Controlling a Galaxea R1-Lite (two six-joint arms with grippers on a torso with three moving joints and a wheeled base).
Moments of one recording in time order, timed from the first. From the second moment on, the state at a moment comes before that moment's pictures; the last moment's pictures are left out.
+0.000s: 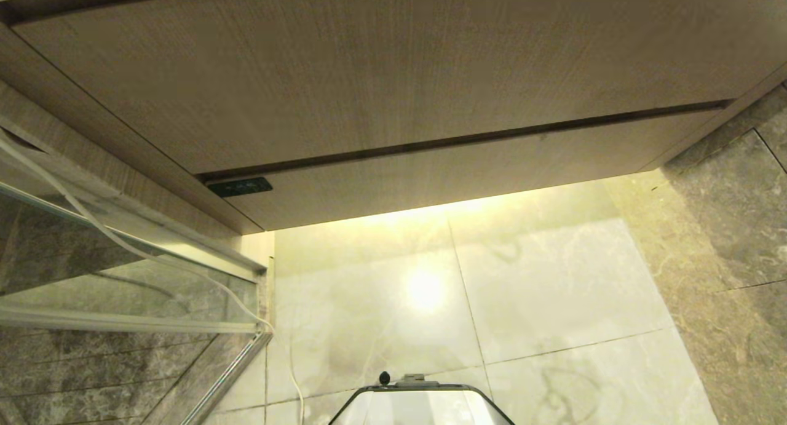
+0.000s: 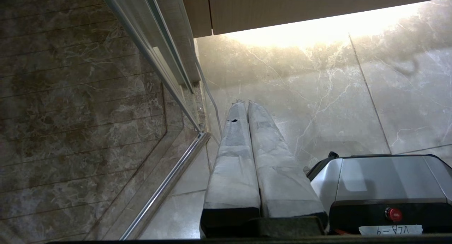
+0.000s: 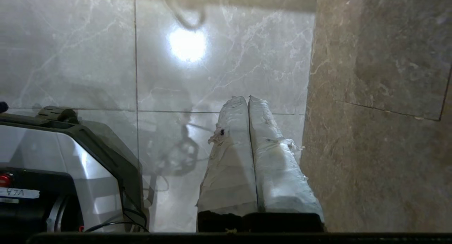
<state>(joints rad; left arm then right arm) 0.00 0.00 0.00 0.00 0.00 0.00 -0.31 1.02 -0.71 0.07 0.23 -0.40</state>
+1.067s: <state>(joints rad) 0.00 0.00 0.00 0.00 0.00 0.00 0.13 0.02 0.00 -0.12 0.02 -0.09</state>
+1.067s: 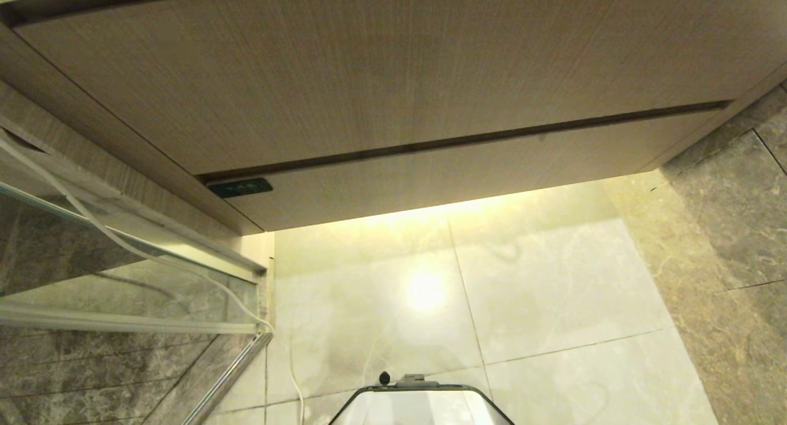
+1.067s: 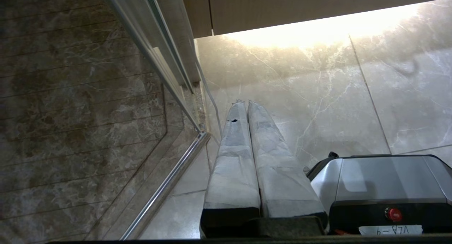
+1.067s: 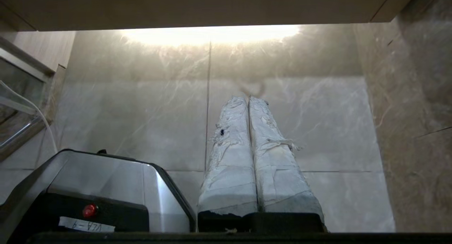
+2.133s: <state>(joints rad) 0.00 0.00 0.00 0.00 0.00 0.00 0.14 0.00 0.00 -0.11 0.02 -0.07</state>
